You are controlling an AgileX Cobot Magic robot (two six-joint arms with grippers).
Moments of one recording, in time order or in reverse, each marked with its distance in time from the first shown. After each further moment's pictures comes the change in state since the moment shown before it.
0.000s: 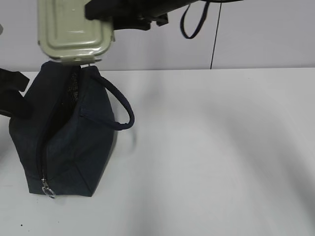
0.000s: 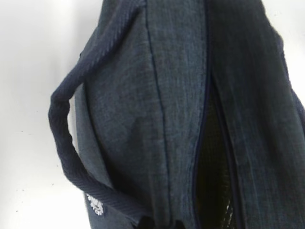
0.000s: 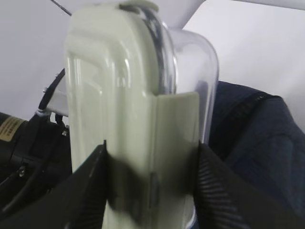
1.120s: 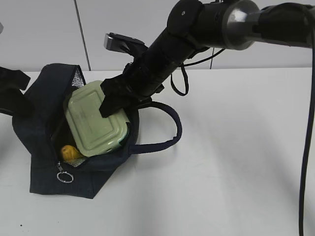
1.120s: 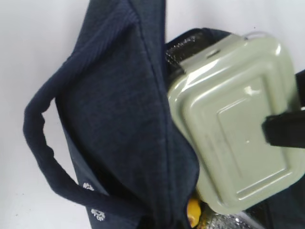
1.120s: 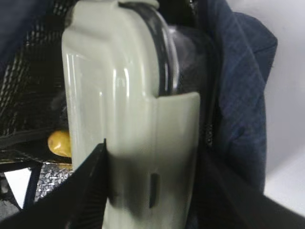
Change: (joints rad) left arm 0.000 0.001 -0.001 -0.007 -0.009 -0.001; right arm 0.099 0.216 -0.013 -0.453 0.045 0.158
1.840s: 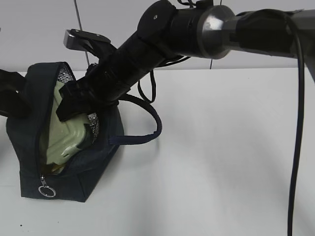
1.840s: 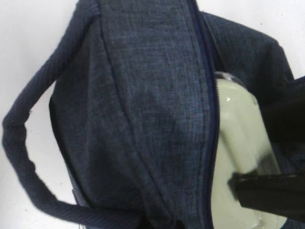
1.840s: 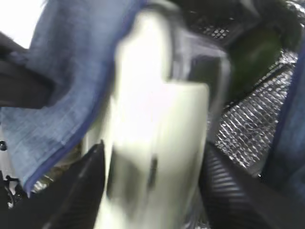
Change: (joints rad) left arm 0.006 0.000 0.000 0.018 0.008 -0.001; right arm 0.120 0.000 0.000 0.153 -0.097 -0.141
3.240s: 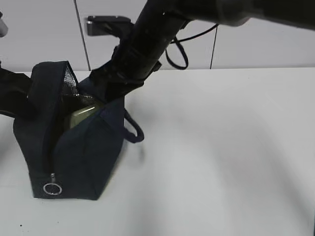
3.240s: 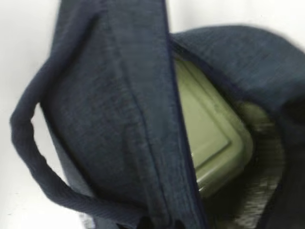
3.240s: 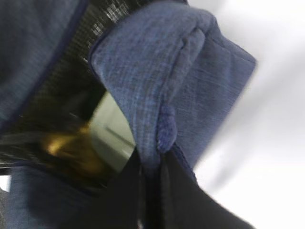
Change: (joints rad) left arm -0.048 0.000 0.000 -0.006 -0.002 0.000; right arm -0.053 -0.093 -0.104 -0.438 0.178 0.309
